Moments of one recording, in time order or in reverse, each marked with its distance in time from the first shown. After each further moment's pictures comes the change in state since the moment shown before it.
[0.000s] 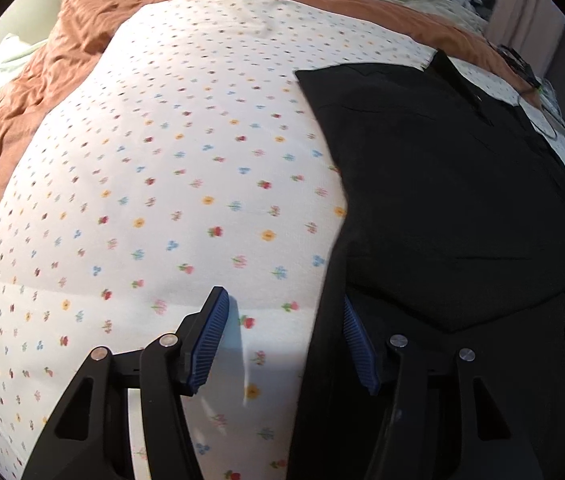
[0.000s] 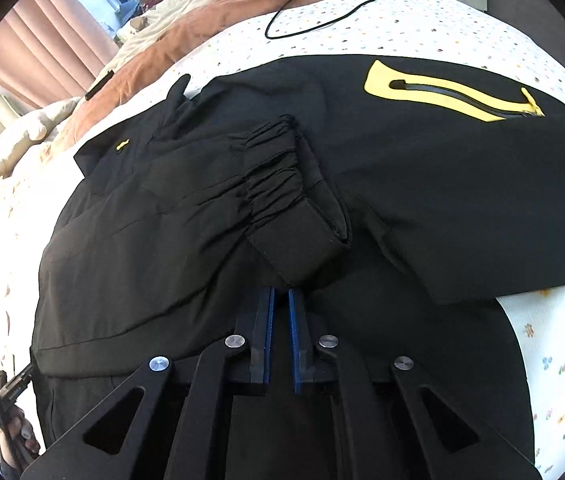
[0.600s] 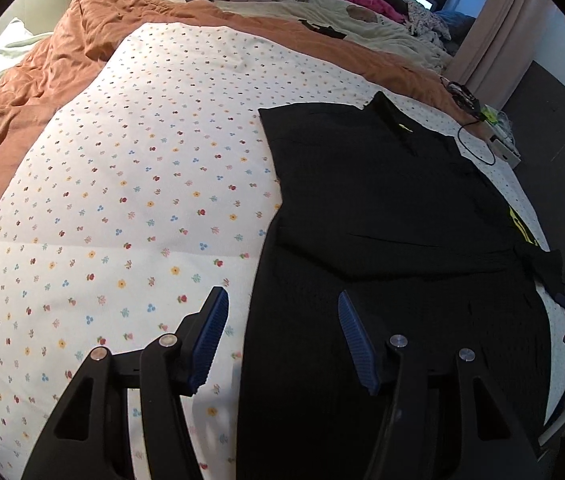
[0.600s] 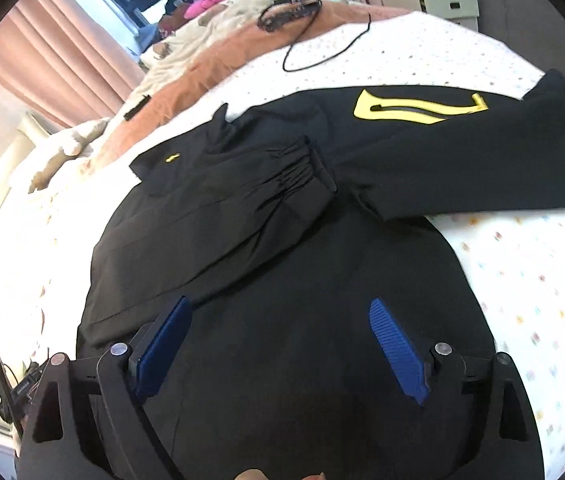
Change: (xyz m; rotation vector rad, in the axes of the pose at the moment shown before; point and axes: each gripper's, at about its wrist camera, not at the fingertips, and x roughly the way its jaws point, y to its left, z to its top) left arm -0.098 -0.006 -0.028 -0.023 -0.061 -0.203; right arm -0.111 0.009 -0.057 0.028 -0.083 0.089
